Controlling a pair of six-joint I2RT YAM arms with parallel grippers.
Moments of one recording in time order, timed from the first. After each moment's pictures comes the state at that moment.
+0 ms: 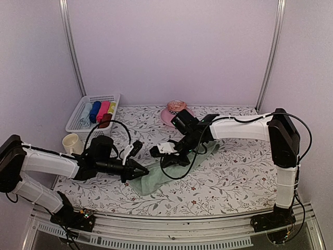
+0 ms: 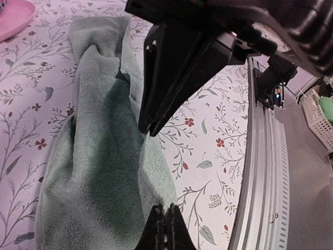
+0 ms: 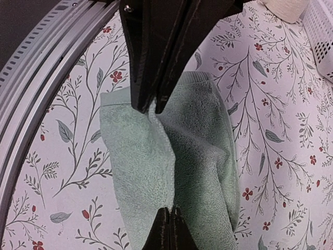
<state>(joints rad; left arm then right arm) -0.73 1.35 0.45 0.37 0.57 -0.14 0.90 2.03 1.54 -0.56 -0.58 -0.93</state>
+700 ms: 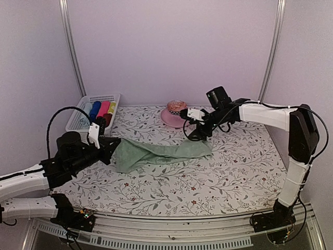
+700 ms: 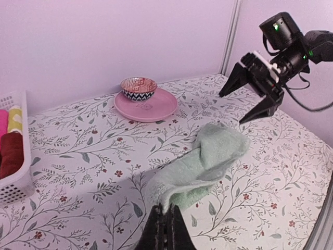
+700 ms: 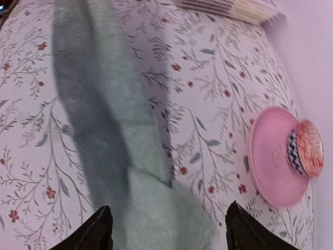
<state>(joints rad) -0.74 0.80 0.42 0.19 -0.10 -0.15 0.64 1.87 1.47 -0.45 -0.41 -0.83</state>
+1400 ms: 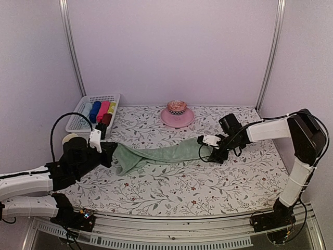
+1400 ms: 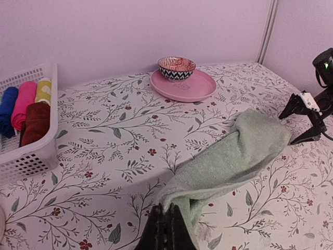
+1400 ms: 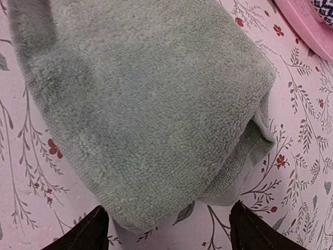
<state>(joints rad) -0.74 0.85 0.34 0.22 -0.28 -0.17 0.50 1.79 1.01 -0.26 -0.19 -0.77</state>
